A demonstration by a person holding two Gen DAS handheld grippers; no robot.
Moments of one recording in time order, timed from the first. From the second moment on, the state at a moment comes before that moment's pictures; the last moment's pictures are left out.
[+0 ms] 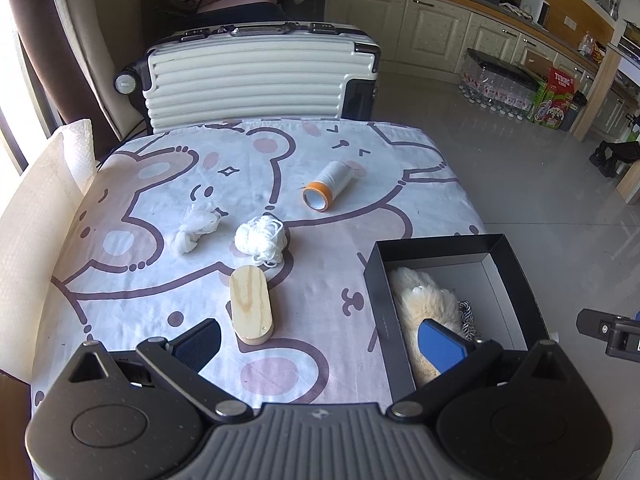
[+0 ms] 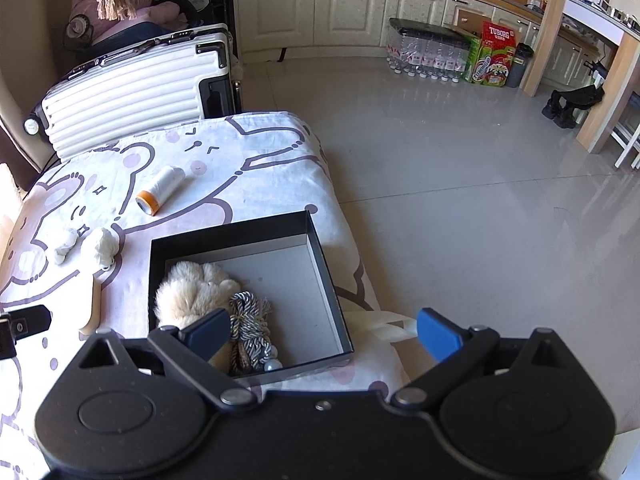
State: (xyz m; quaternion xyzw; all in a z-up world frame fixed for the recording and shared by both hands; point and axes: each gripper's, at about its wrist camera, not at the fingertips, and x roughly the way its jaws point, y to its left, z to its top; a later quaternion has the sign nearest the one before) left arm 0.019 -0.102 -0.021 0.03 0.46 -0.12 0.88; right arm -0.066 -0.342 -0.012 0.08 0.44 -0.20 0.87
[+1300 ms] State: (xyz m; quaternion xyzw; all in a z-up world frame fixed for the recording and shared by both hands) left arm 0.029 0.017 -0.021 0.00 0.45 -0.03 0.89; right arm -0.009 -0.231 -0.013 0.04 0.44 -0.10 0.89
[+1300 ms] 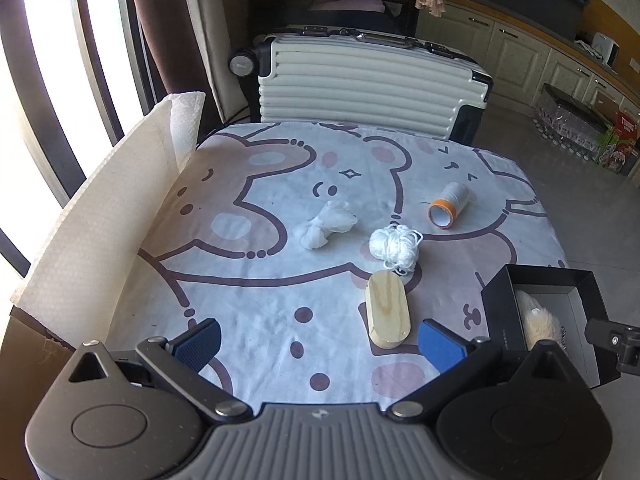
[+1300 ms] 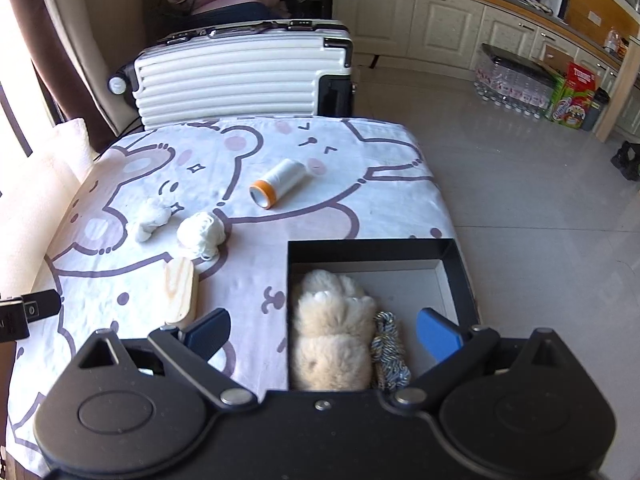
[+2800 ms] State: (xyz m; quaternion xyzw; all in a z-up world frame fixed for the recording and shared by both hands) left arm 0.041 -0.002 -0.018 0.02 0.43 -0.04 0.90; right arm 0.001 -0.223 0.001 0.05 0.39 -0.07 0.92
